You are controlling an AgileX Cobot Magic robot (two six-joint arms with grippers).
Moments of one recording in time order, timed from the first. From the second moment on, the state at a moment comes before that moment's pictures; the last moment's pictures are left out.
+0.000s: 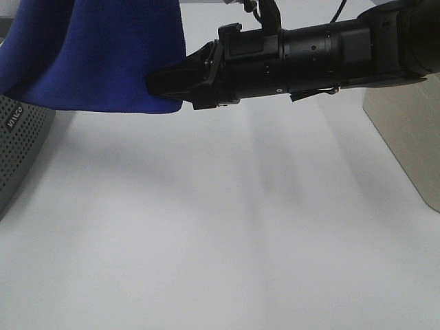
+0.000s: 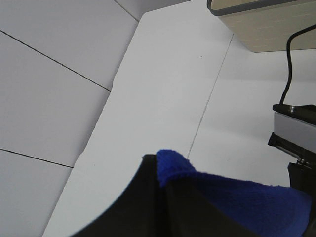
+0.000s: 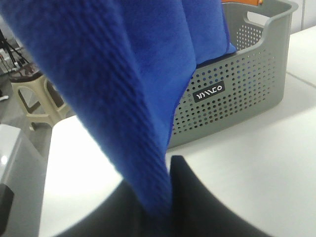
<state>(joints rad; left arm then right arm) -0.76 1.54 -2.03 0.22 1.05 0.60 0.46 1.78 -1.03 1.73 0.79 -1.92</state>
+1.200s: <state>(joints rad) -0.75 1.81 -2.04 0.25 0.38 0.46 0.09 1.40 -1.41 0.50 0.96 -0.64</state>
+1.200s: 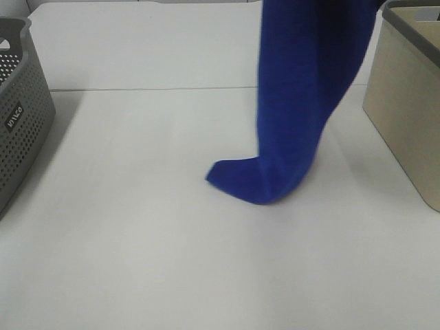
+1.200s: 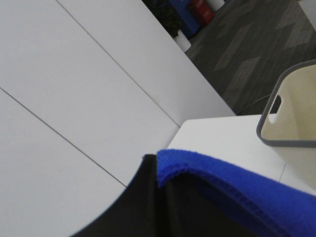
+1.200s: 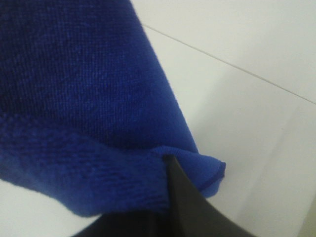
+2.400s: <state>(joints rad) -0.51 1.81 -2.04 0.36 0.44 0.23 0.08 1.55 -1.71 0.42 0.75 -0.56</state>
